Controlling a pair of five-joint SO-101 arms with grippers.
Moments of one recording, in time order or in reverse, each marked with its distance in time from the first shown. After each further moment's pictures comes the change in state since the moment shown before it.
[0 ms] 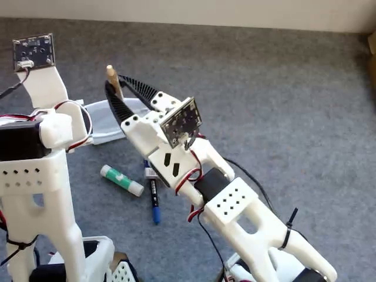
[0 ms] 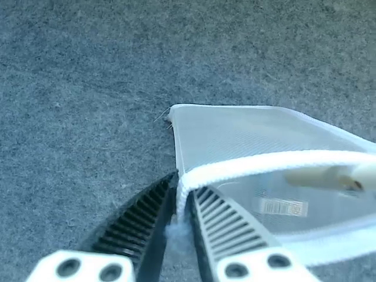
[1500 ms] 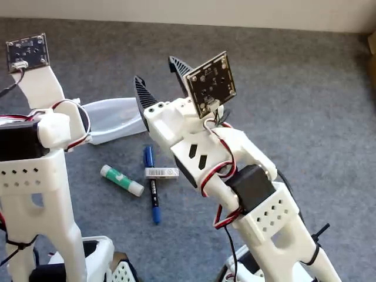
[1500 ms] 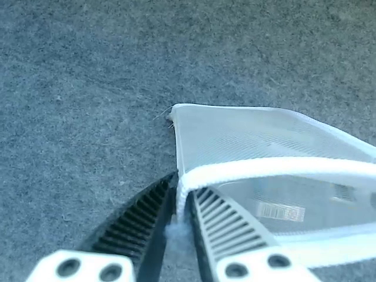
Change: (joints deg) left arm -0.3 0.0 0.0 -0.2 2.3; right arm 3.8 -7.0 -24.6 46.4 -6.8
